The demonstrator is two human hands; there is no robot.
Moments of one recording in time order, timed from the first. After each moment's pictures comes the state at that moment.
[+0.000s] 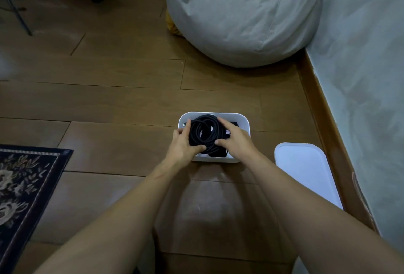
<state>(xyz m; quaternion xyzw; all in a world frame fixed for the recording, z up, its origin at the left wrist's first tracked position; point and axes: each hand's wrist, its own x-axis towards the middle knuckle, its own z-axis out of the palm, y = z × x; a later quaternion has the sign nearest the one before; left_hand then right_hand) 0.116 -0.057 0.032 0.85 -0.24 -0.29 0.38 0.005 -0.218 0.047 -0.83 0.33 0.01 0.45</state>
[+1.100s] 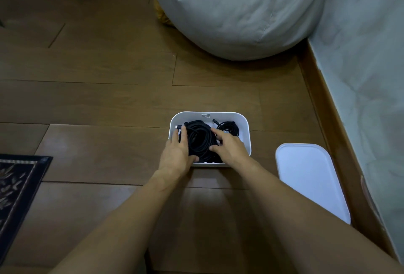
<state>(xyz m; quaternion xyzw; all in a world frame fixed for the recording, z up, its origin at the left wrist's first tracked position) 0.126 -0.075 -0.013 0.91 -0.33 -0.22 0.13 0.022 -0.226 0.000 -0.84 0.36 0.06 0.40</state>
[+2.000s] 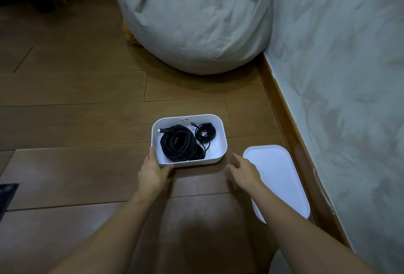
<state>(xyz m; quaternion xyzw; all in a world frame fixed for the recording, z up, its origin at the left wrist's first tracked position) 0.101 -0.074 -0.030 0.90 -0.21 -0.22 0.30 -0.107 -0.270 -0.001 -0.77 0.49 0.03 0.40</state>
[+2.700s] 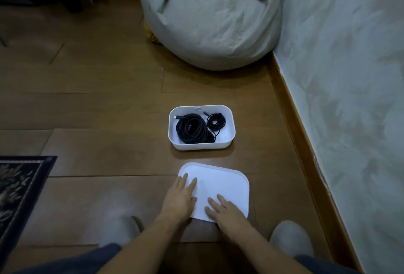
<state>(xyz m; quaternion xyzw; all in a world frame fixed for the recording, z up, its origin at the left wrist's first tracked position) -0.016 0.007 -0.037 0.86 -0.44 -0.24 0.03 -0.181 -0.115 -0.037 -0.93 0.11 0.32 0.14</state>
